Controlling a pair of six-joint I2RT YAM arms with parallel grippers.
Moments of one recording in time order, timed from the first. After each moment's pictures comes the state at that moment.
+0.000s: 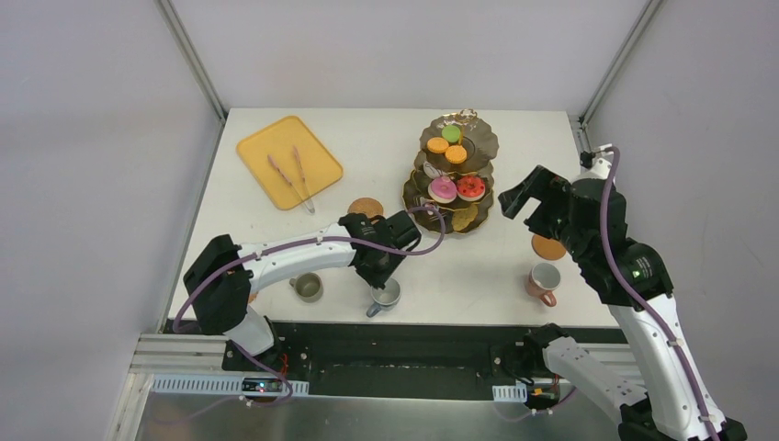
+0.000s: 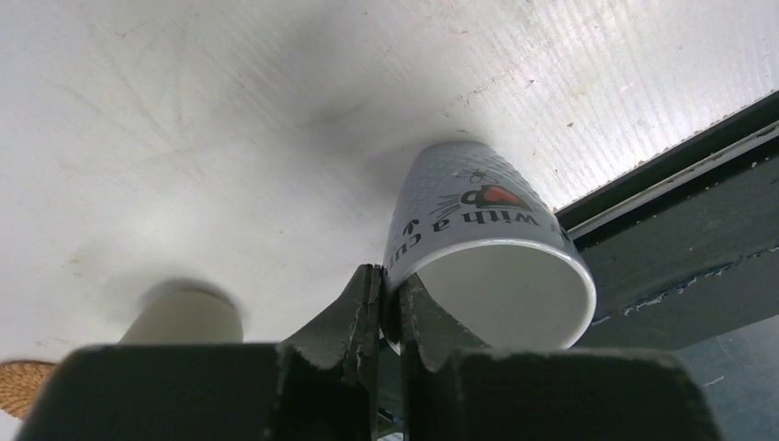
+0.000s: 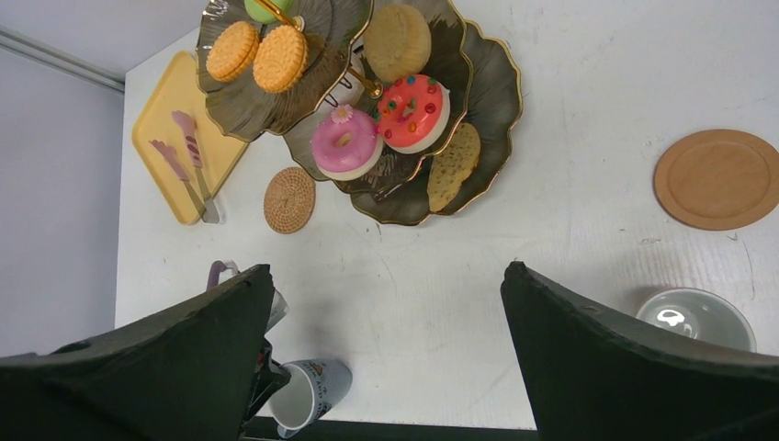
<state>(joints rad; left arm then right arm) -1.02 1.57 1.16 -0.88 -0.10 -0.32 0.43 0.80 1.24 -0.91 0.23 0.66</state>
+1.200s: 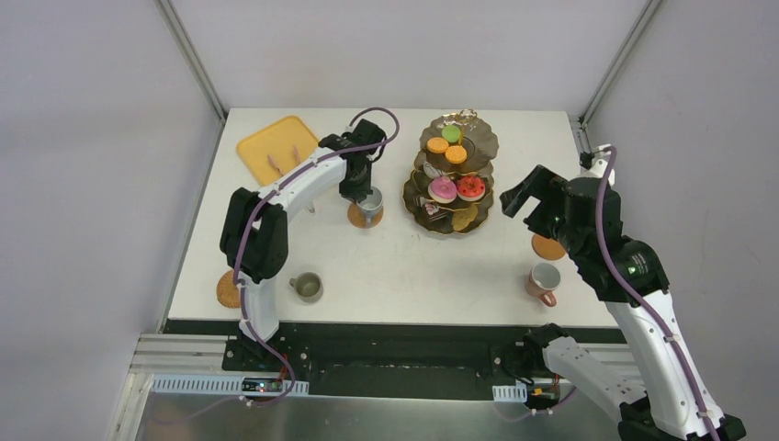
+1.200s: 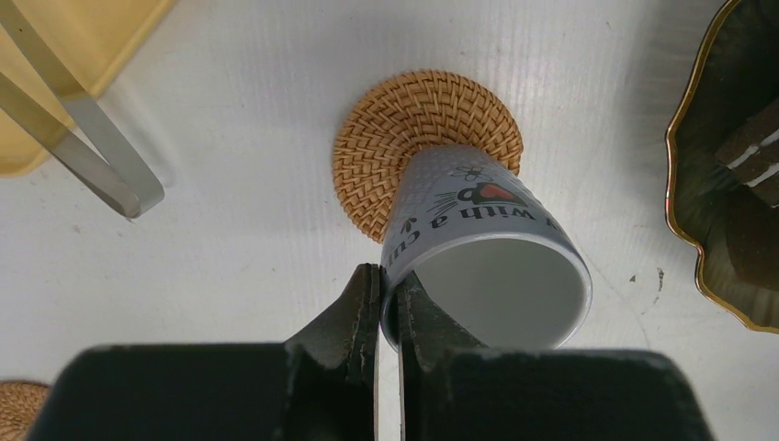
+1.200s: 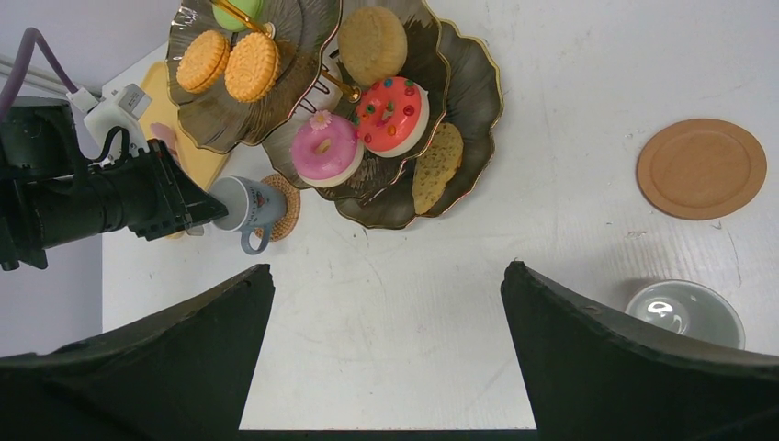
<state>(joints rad) -0.53 1.93 1.64 -0.87 -0.23 -0.45 0.43 0.81 1.22 -0.92 0.27 0.69</state>
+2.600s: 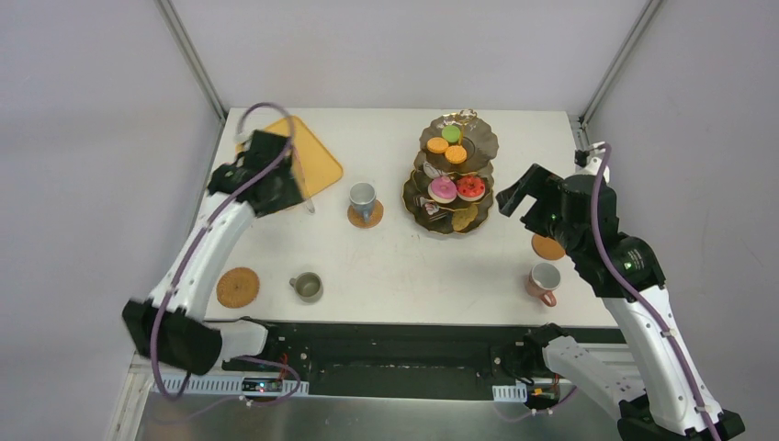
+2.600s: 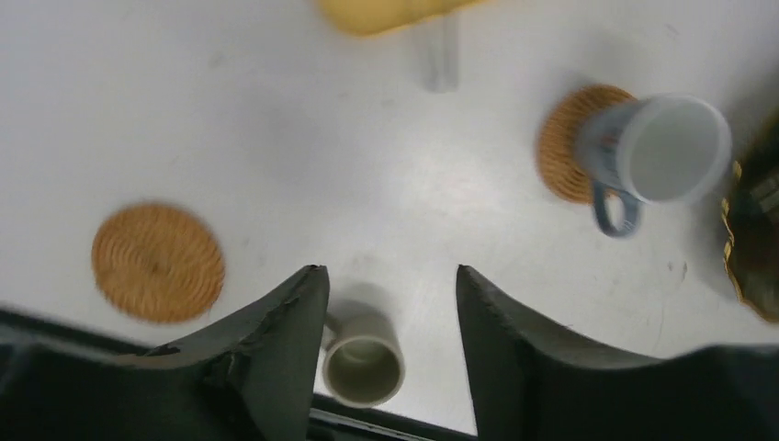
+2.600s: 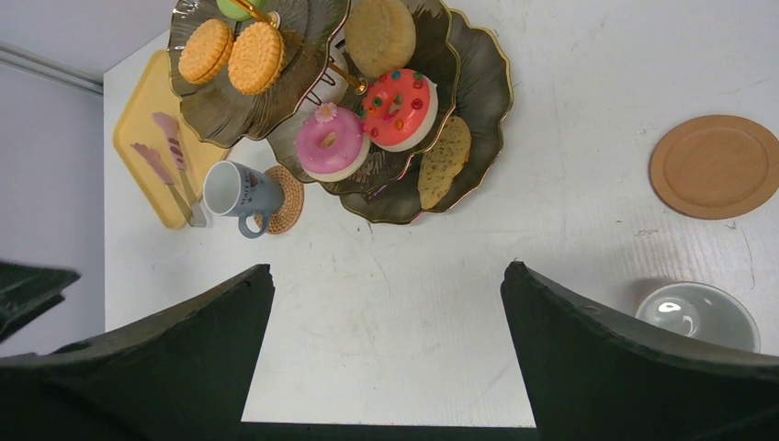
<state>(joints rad) -0.36 1.39 1.41 -0.99 -0.32 -0.52 0.43 0.83 1.22 -0.91 0.25 0.69</state>
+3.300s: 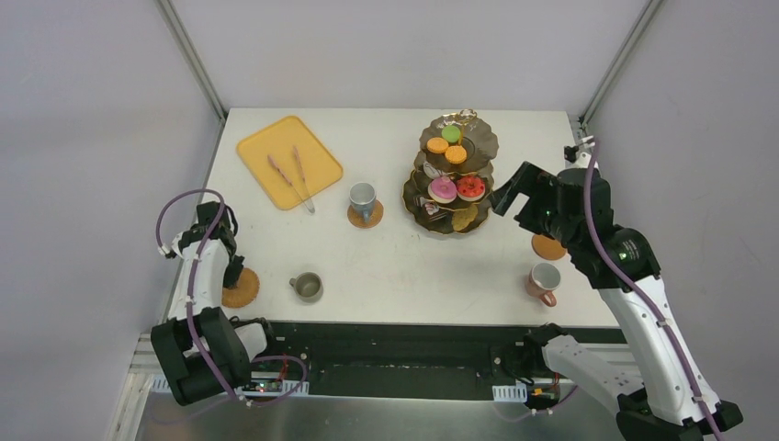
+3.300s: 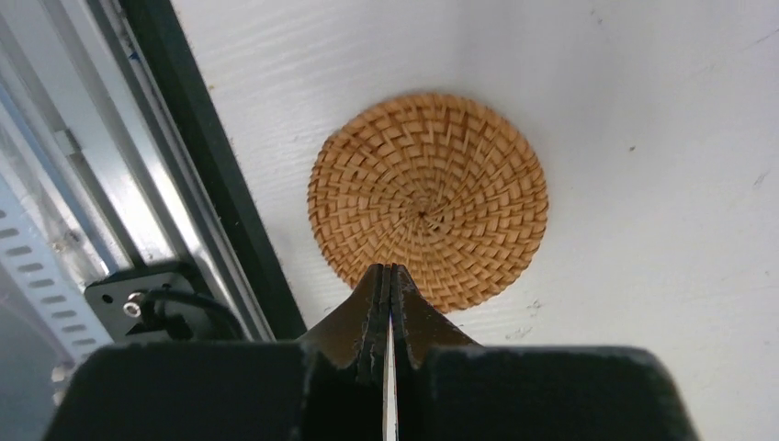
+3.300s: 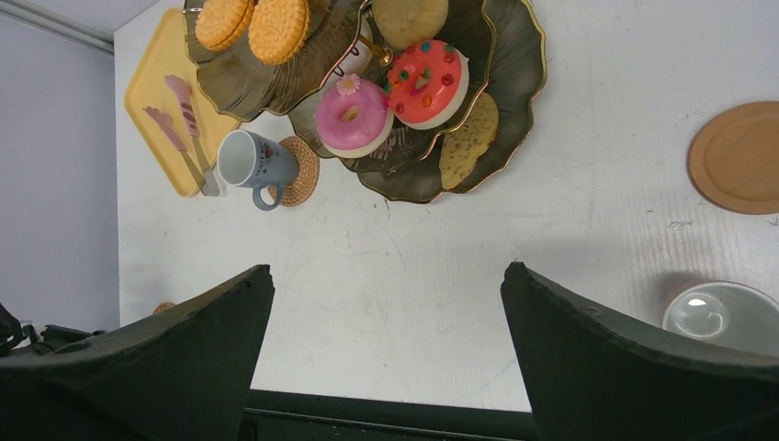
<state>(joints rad) 0.34 1.11 0.71 -0.95 -0.44 -0.90 0.43 0.88 1.24 -0.92 0.16 0.68</state>
